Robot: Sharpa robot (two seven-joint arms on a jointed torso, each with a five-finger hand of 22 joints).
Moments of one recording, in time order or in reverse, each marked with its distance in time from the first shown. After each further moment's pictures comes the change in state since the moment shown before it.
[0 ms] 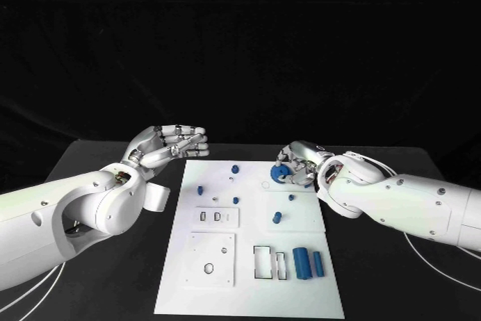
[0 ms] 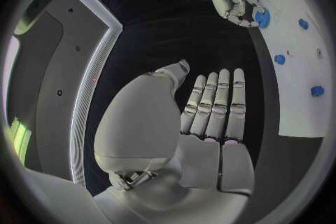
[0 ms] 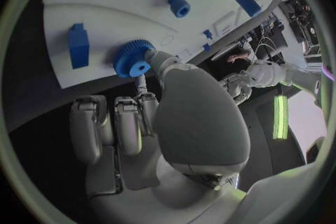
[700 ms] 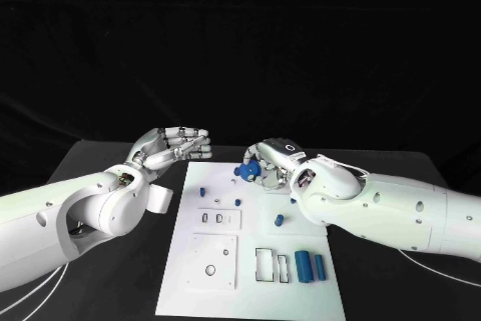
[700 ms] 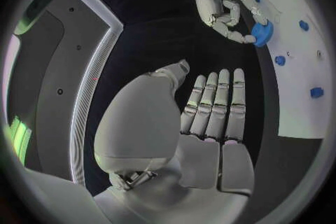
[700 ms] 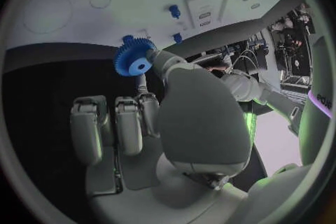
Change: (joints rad) left arm 0.000 0.005 0.000 0.000 0.000 0.001 -0.002; left_hand 0.000 0.000 0.000 0.000 0.000 0.000 0.000 0.000 -0.001 0.000 0.000 0.000 0.000 0.000 0.000 -0.004 0.001 0.000 0.000 0.000 -0.004 0.000; right arm 0.017 0.096 -0.002 0.096 -0.256 -0.086 -0.037; right_hand -0.023 -0.008 0.016 -0.009 -0.004 0.016 -0.004 0.004 0.001 0.004 -0.004 0.004 0.000 0.000 -0.007 0.000 0.000 0.000 0.000 -0.007 0.021 0.000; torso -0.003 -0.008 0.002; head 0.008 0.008
